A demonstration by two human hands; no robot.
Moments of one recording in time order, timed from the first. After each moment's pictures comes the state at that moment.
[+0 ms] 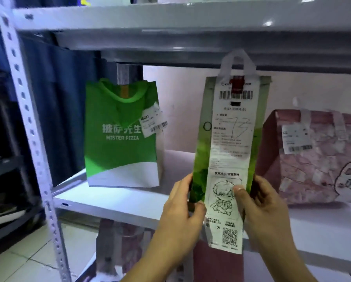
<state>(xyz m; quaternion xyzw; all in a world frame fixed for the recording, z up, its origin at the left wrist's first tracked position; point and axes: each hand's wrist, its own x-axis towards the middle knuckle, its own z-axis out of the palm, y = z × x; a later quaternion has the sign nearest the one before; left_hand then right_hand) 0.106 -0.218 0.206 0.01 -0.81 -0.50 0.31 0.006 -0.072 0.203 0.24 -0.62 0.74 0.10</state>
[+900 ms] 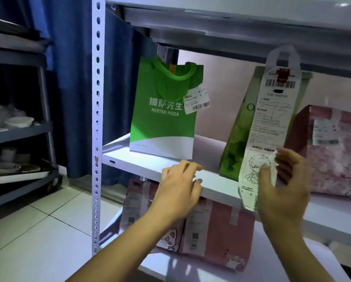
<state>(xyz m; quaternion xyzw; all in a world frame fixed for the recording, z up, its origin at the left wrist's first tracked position) 0.162 -0.283 0.179 0.07 -0.91 -0.23 0.33 0.069 -0.101 0.209 0.26 -0.68 0.56 0.39</state>
